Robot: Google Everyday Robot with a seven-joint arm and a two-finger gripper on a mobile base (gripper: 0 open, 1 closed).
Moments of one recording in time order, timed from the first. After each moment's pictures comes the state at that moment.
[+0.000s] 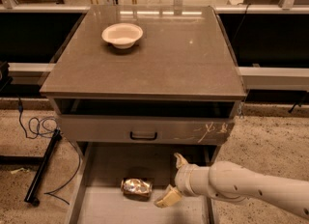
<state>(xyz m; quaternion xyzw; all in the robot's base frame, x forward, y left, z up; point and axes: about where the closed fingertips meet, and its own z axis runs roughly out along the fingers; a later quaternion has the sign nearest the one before) 0.449 -0.042 0.506 -0.50 0.76 0.19 0.36</state>
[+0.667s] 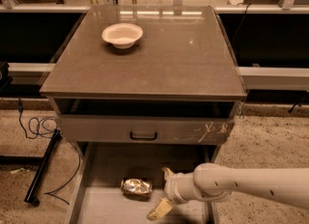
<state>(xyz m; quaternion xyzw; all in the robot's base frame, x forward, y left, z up) 0.428 -0.007 0.436 -0.53 0.76 0.25 0.29</state>
